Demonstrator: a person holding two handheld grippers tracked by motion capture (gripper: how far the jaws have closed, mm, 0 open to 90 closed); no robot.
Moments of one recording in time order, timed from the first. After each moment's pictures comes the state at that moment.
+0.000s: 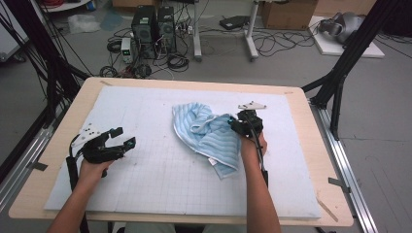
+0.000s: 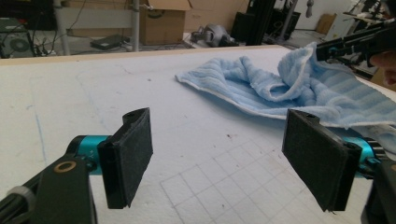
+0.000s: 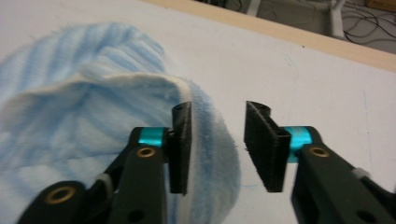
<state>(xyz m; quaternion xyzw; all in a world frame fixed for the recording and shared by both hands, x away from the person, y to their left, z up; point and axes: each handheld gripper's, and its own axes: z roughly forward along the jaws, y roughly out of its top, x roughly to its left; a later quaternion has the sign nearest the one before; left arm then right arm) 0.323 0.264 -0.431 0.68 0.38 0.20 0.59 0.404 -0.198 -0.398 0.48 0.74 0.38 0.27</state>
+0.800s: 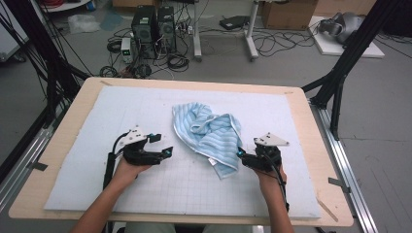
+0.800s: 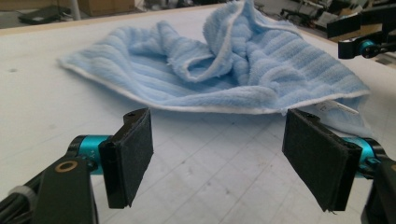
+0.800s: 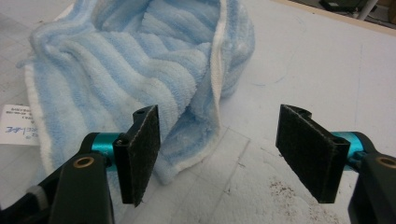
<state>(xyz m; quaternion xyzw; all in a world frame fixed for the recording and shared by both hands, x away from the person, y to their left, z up) 0.336 0.159 -0.439 0.75 0.32 0.14 0.55 0.312 -0.240 -0.420 0.44 0.76 0.40 0.26</state>
